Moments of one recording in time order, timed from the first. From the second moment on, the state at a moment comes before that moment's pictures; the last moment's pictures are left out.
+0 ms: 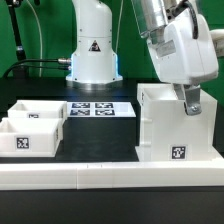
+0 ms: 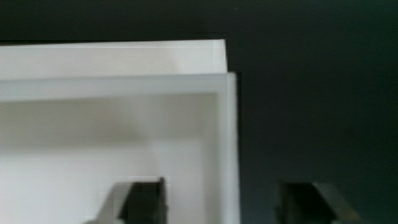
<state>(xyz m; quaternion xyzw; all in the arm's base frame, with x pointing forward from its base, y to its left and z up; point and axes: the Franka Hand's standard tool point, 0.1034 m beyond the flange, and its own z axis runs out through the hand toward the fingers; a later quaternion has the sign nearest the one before) 0.642 0.103 0.104 -0.69 0.71 0.01 0.17</state>
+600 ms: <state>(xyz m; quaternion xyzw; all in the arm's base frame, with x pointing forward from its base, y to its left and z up) 0.643 0.103 0.108 -0.70 0.69 0.00 0.17</state>
